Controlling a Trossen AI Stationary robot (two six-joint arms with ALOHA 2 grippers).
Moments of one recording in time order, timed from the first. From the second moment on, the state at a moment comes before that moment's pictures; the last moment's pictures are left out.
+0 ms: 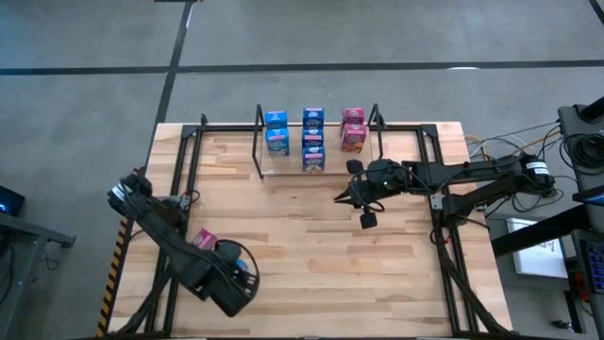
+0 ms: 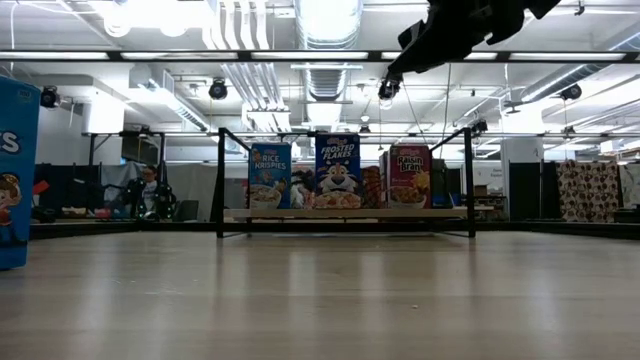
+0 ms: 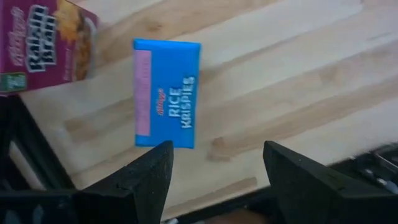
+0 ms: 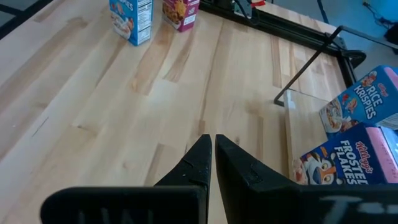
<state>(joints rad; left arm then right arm) -0.73 1.70 1.57 -1.36 -0.09 -1.98 -0.03 1.22 0.89 -0.23 -0.10 -0.33</state>
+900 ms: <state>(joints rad) -0.73 1.76 1.53 -1.46 -0.16 -1.91 -0.03 1.22 0.89 -0.22 -0.10 -0.34</state>
